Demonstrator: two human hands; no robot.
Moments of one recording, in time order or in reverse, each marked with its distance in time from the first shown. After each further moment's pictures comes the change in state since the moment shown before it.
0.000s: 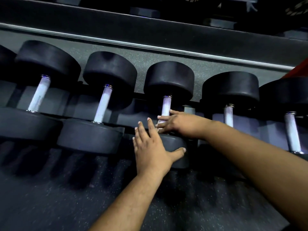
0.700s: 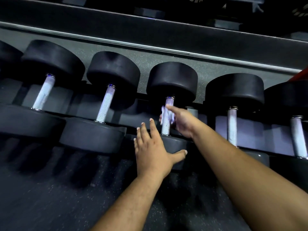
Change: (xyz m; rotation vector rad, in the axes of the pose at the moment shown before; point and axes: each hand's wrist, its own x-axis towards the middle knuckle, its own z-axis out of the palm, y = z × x) left_hand -0.002 -0.002 0.001 0.004 0.010 0.006; right_hand 0.039 -0.008 0.020 1.996 0.648 0.596
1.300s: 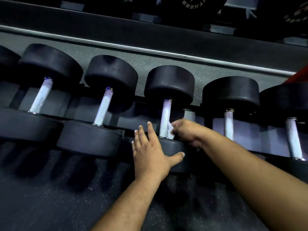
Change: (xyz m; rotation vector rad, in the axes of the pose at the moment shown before) left_hand 0.001 -0.001 0.001 0.007 -0.004 0.004; right_hand -0.023 0.011 -0.023 -0.697 0.020 0.129
